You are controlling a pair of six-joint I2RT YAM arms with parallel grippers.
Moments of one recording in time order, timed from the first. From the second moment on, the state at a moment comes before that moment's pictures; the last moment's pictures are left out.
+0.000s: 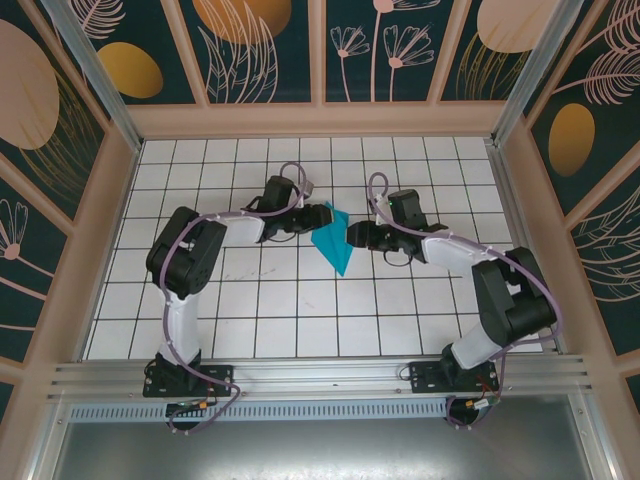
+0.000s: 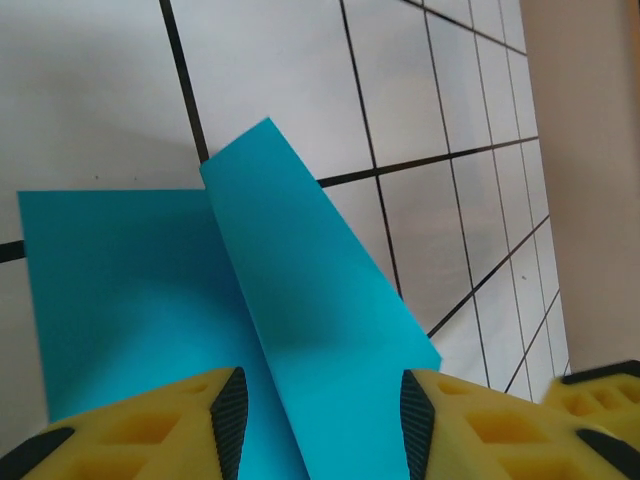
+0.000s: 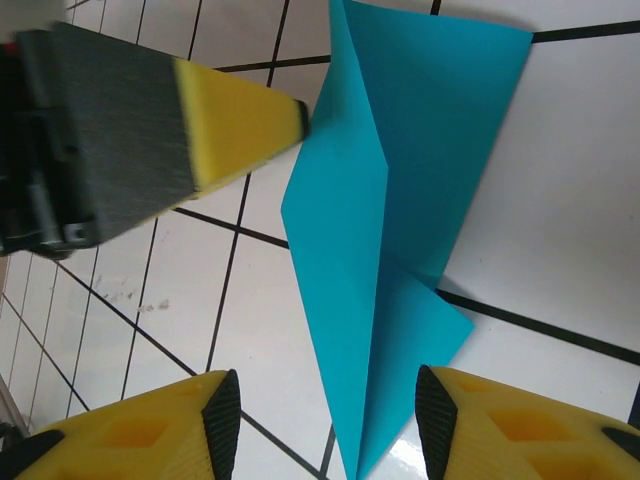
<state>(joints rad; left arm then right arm) -0.49 2.07 1.18 0.20 0.59 -0.73 0.41 1.55 0.80 -0.06 -0.52 0.46</state>
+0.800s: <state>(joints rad) -0.51 2.23 1.38 0.23 0.70 -0.78 0.35 1.37 0.69 -0.06 -0.50 0.47</state>
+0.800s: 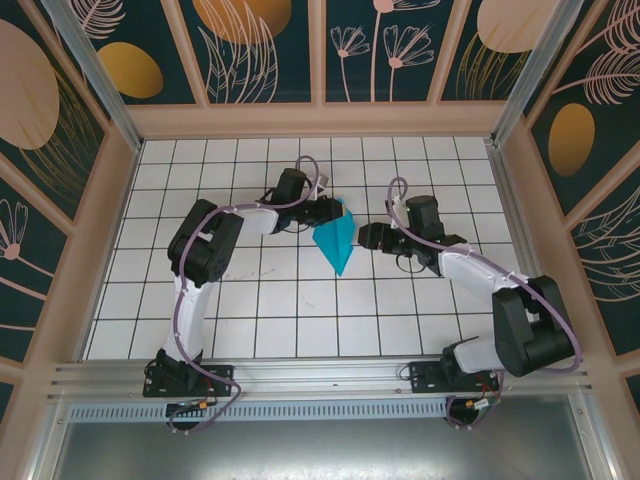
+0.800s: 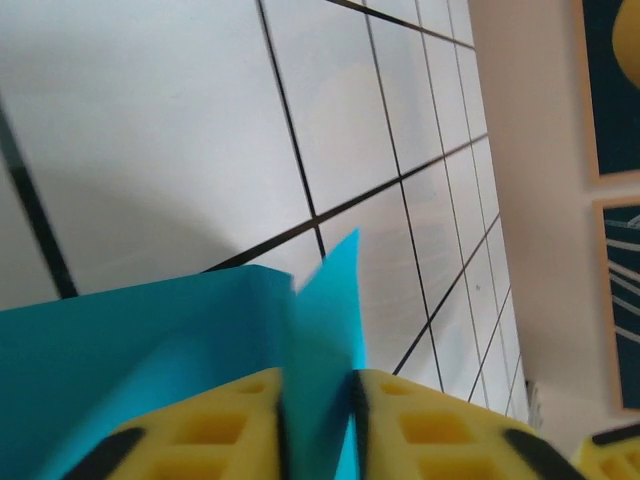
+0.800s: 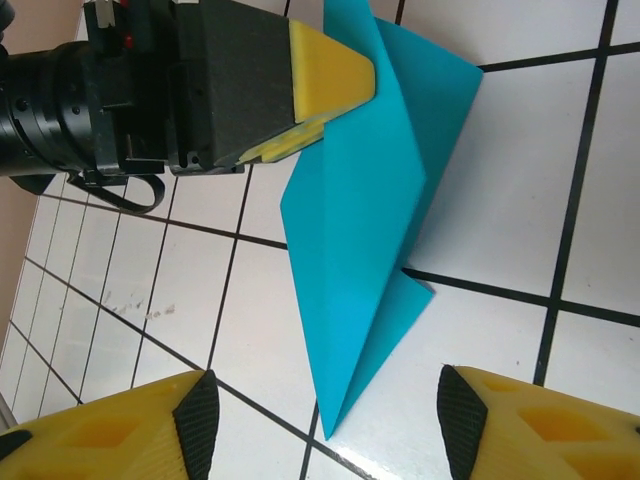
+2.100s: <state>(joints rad) -0.47 1.69 1.15 0.72 0.68 -1.19 0.39 1.42 0.63 0.88 -0.89 0.98</state>
